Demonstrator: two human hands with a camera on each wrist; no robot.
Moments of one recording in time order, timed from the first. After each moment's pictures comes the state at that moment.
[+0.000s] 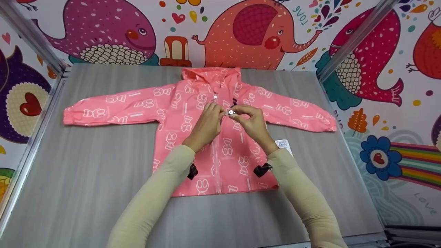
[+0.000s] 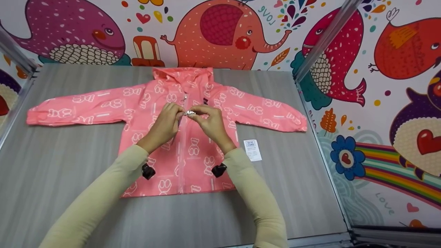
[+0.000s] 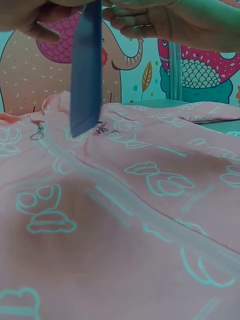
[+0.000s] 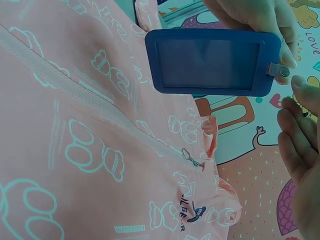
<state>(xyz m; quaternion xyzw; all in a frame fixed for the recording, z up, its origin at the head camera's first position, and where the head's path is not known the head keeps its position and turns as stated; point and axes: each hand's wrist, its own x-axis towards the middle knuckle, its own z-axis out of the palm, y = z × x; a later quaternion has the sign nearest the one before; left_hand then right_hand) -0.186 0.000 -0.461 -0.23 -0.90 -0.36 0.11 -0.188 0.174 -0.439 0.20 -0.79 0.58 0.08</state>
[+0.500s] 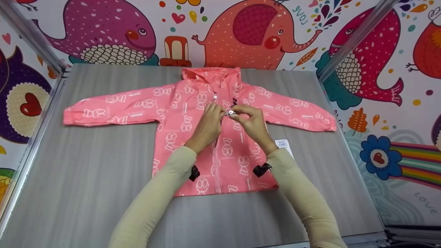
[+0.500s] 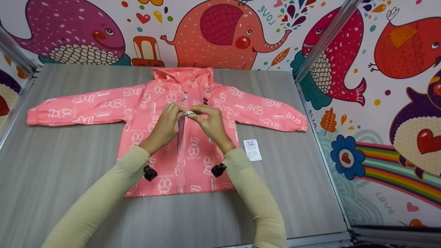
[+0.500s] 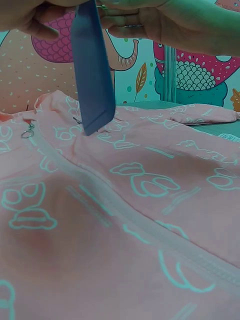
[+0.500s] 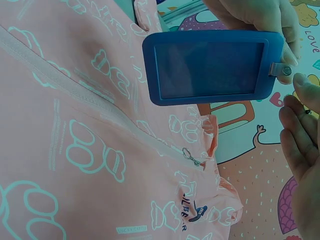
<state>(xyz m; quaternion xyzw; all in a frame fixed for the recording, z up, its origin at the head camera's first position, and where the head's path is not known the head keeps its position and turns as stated) -0.183 0.007 -0.465 -0.20 -0.89 -0.38 0.13 -0.189 0.175 -0.443 0.21 -0.77 0.59 0.08</state>
